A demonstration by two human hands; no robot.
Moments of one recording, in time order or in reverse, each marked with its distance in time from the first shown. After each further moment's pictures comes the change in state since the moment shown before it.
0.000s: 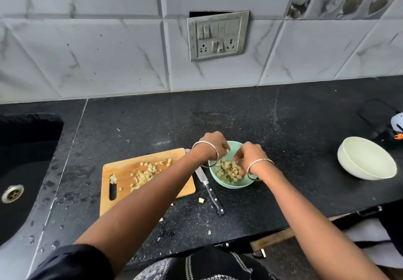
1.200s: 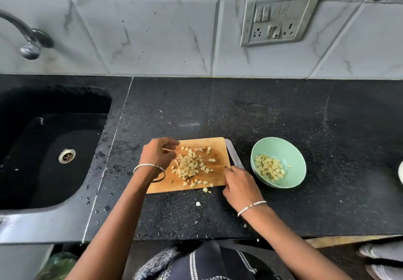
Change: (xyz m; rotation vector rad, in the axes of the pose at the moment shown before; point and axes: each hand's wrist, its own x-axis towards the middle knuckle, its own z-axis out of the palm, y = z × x) left_hand -0.133 -0.197 -0.041 -0.355 0.457 -0.346; right_hand -0.081 -0.084 0.101 -0.238 0.032 -0.529
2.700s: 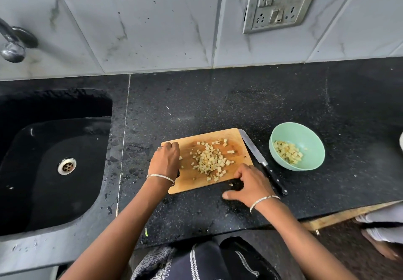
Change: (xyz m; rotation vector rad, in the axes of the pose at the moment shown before) left_hand 0.016 -0.061 -0.006 0.753 -0.066 0.314; right_hand -0.003 -0.041 0.028 0.227 -0.134 0.355
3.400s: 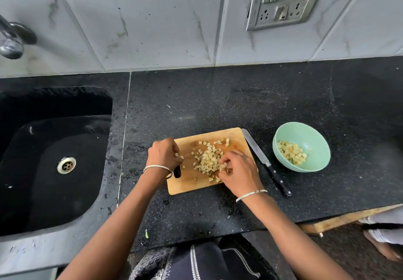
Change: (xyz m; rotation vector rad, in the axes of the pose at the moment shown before) left_hand 0.018 -0.015 -0.004 -0.399 -0.036 -0.202; right_hand 0.019 -0.040 0.004 0.145 0.305 -0.225
